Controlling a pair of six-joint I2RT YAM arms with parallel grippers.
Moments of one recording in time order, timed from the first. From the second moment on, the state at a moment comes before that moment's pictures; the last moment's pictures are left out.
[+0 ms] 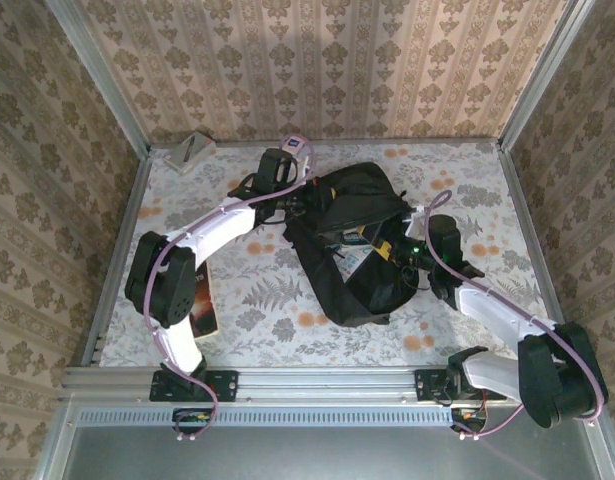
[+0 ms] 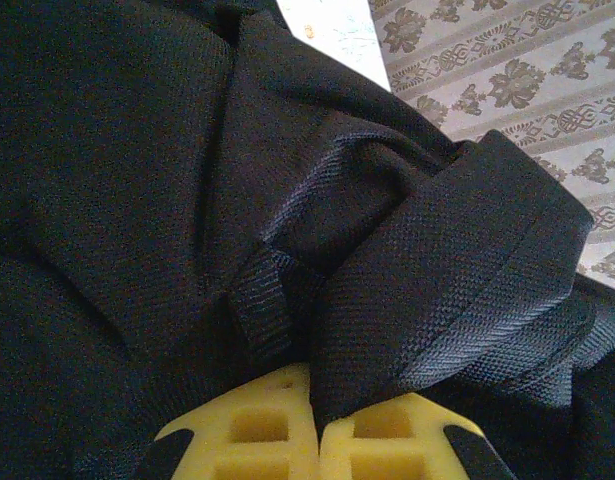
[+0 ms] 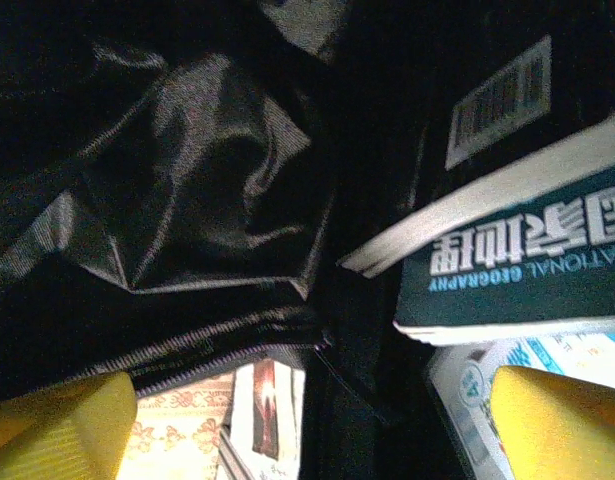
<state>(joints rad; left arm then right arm) -0.58 1.80 1.36 -0.14 0.59 -0.73 0.27 1.17 0.52 0.33 -0.57 1.01</state>
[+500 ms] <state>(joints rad) -0.65 1.81 1.38 -0.13 0.53 -0.77 0.28 1.31 0.64 0.38 -0.38 1.26</state>
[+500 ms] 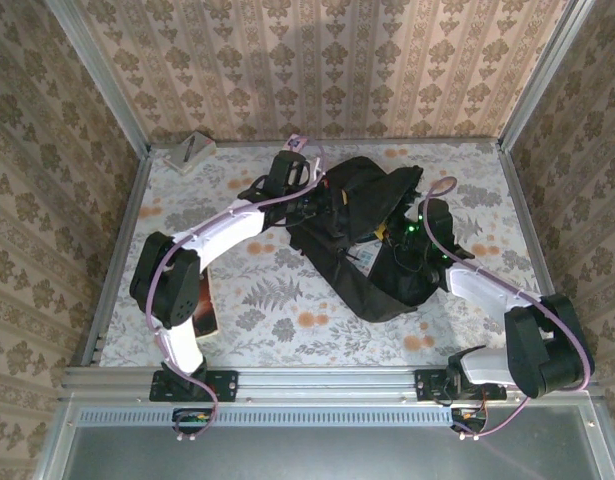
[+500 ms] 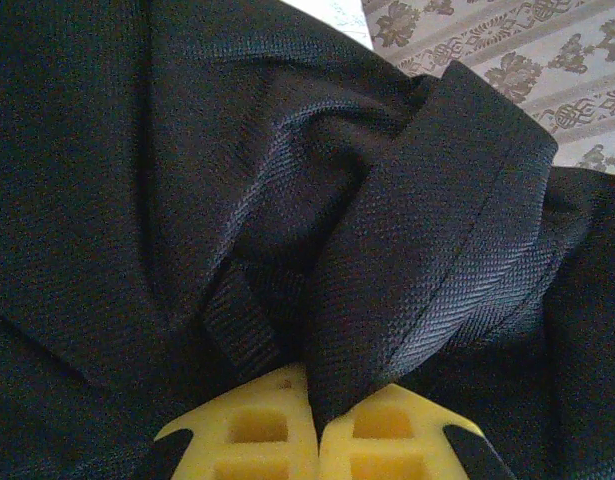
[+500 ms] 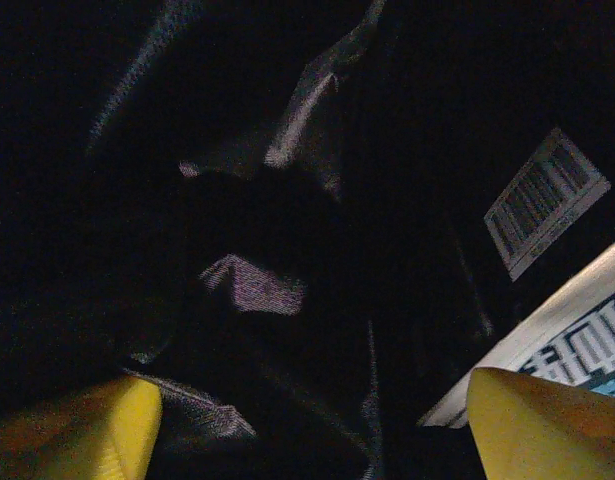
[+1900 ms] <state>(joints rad) -0.51 1.81 1.27 -0.01 0.47 -0.85 0.11 0.76 0.57 -0.03 -0.52 1.02</state>
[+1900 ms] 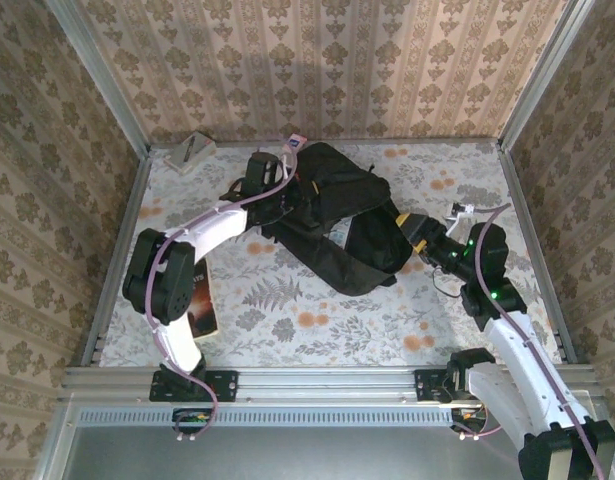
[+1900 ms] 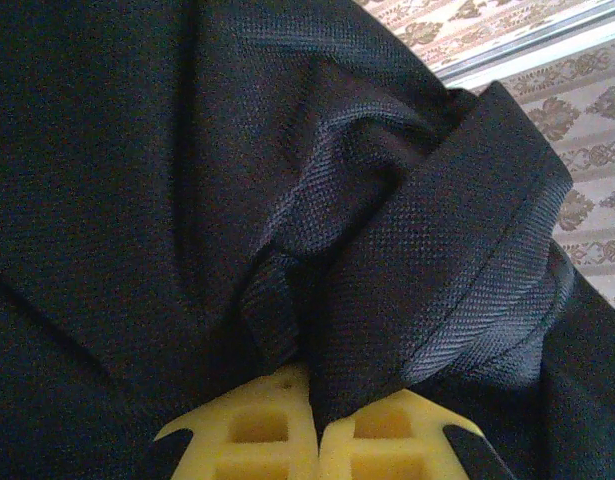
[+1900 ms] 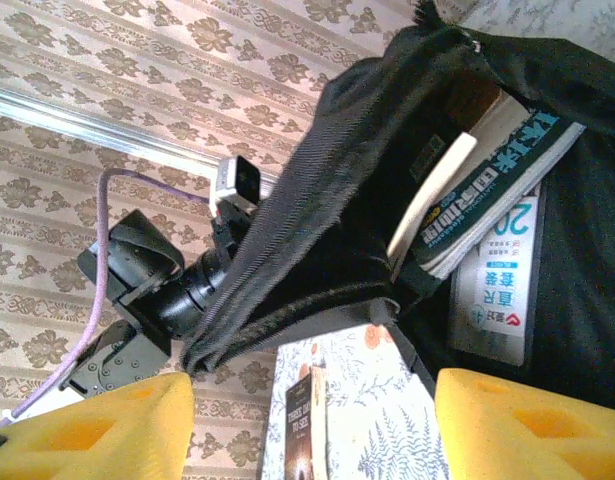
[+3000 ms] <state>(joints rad) 0.03 1.03 0.79 -0.91 0.14 -0.59 0.64 1.14 0.81 -0.18 -0.26 0.65</state>
